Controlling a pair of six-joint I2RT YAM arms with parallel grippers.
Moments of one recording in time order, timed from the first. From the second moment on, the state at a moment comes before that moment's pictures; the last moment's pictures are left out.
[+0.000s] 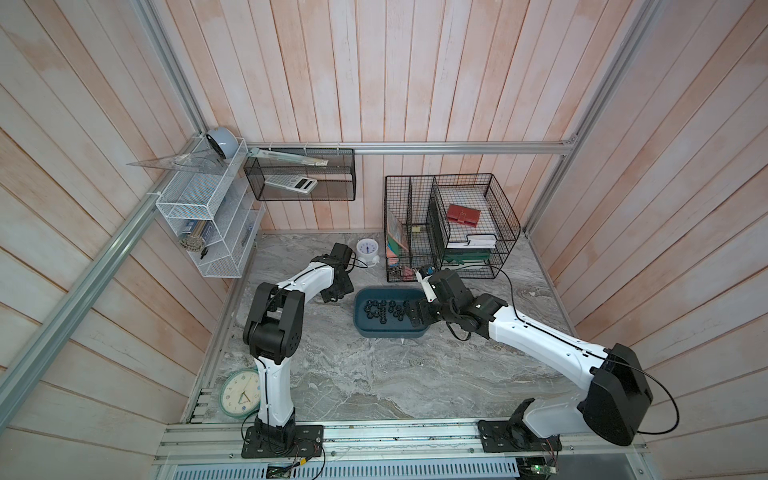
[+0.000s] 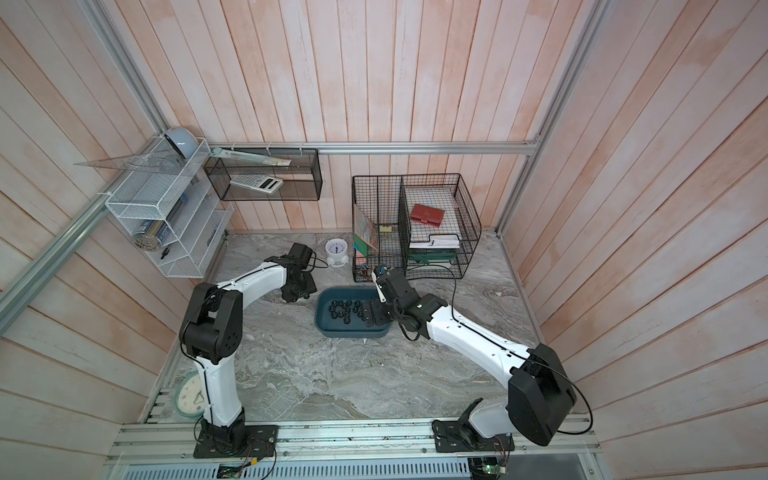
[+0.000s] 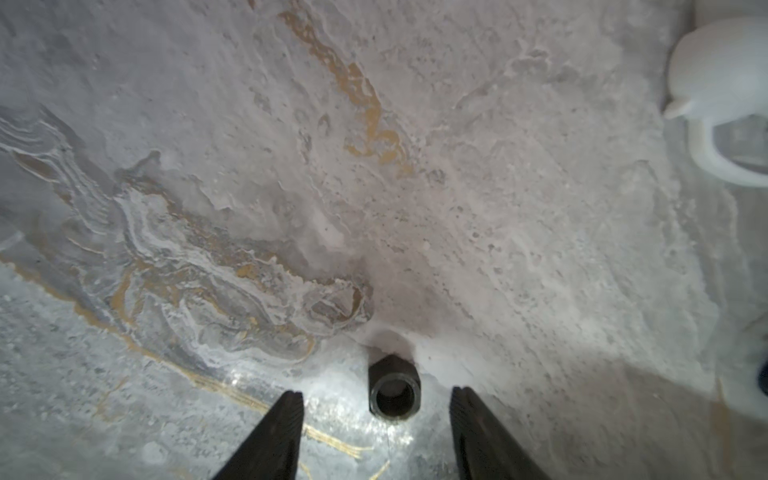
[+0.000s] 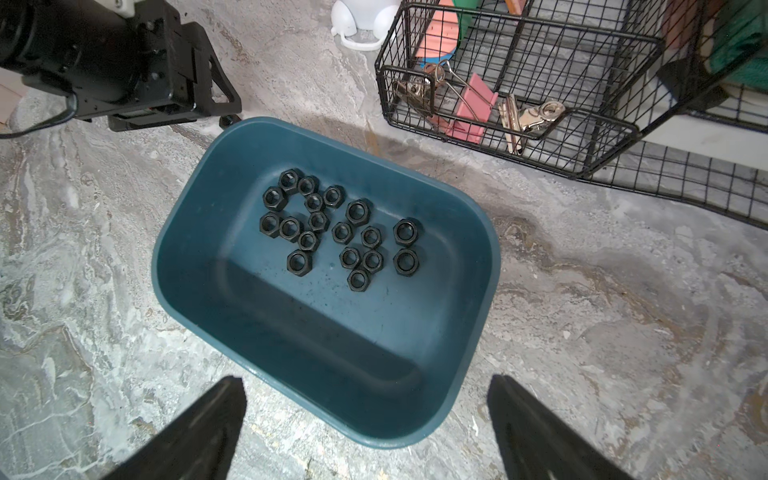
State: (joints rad) left arm -0.30 2.03 1.46 -0.67 -0.14 -0.67; right arm 0.75 1.41 1.04 -0.47 0.06 0.31
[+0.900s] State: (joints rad) left arm -0.29 2.02 1.47 -0.67 -0.11 -0.67; right arm 0.75 1.41 1.04 -0.47 0.10 0.33
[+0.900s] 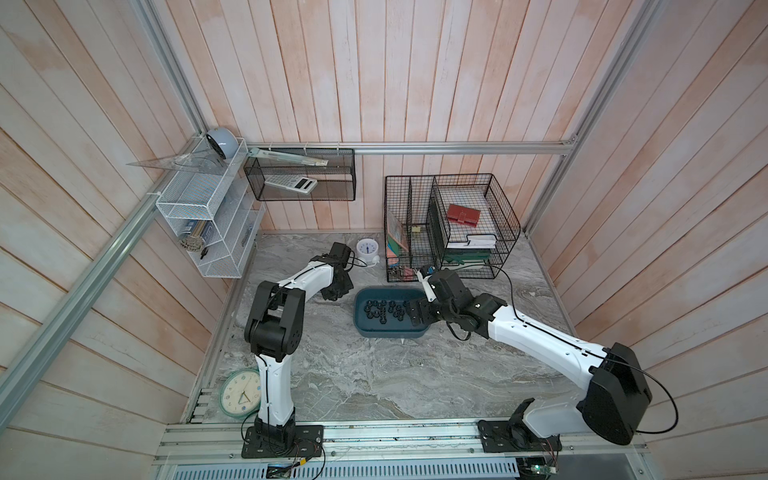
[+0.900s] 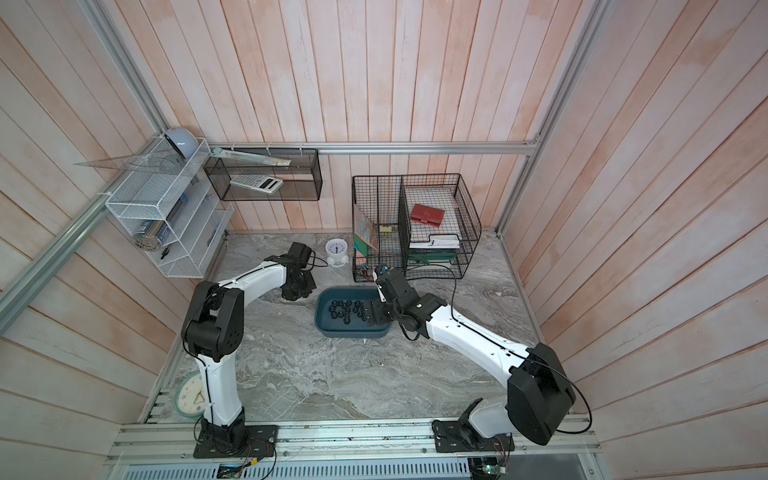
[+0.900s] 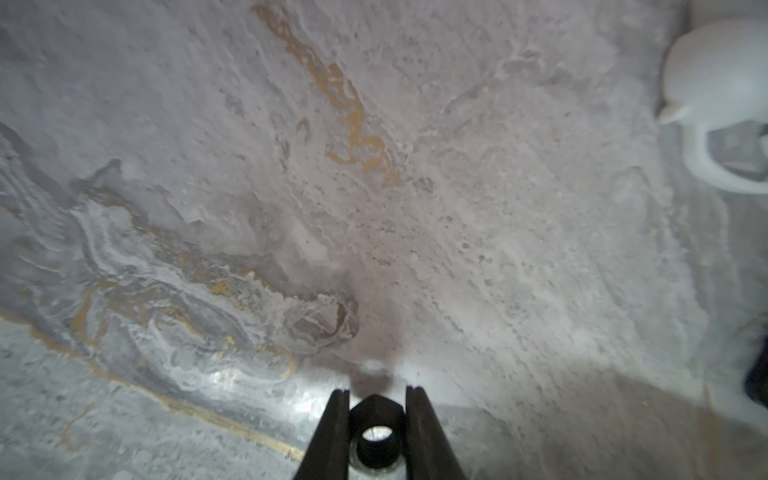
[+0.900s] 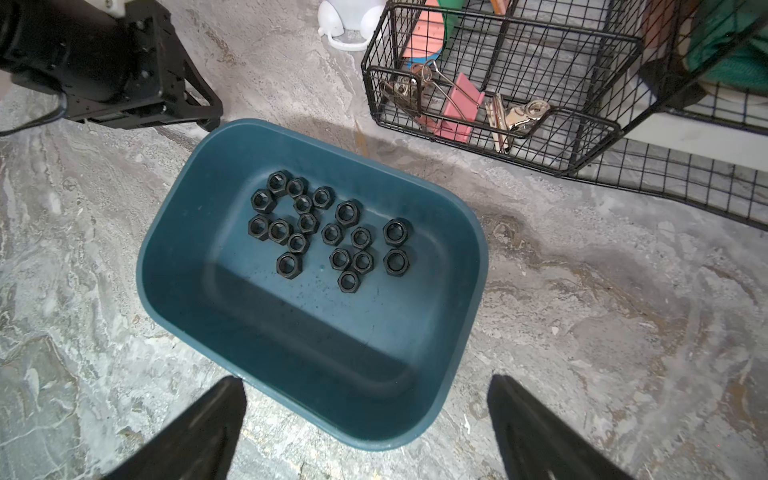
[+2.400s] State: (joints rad) left arm -0.82 2.14 1.62 -0.64 -0.01 -0.66; right arm 0.75 0.93 0.75 -0.64 0.30 0.53
